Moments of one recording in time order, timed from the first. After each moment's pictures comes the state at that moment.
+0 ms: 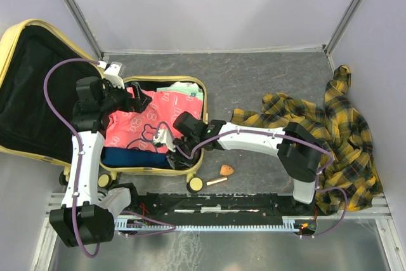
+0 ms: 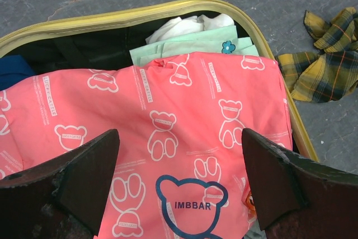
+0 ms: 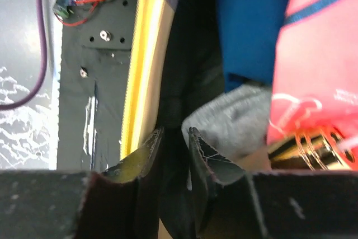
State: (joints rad) left arm 0.14 1.02 1.01 -0.48 0.58 0.04; right arm 1.12 1.86 1.36 -0.37 -0.56 -0.22
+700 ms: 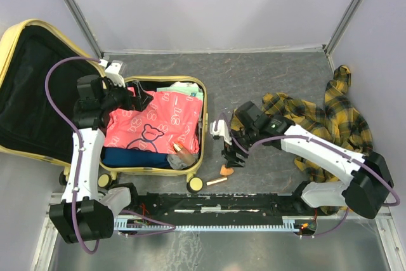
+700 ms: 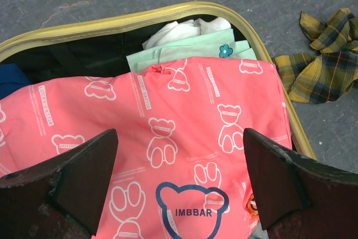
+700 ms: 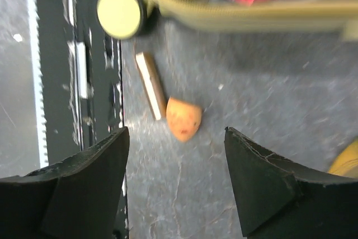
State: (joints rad) left arm 0.14 1.06 1.02 -0.45 0.60 0.04; right arm 0.81 1.28 1.01 -0.67 -0.62 -0.50
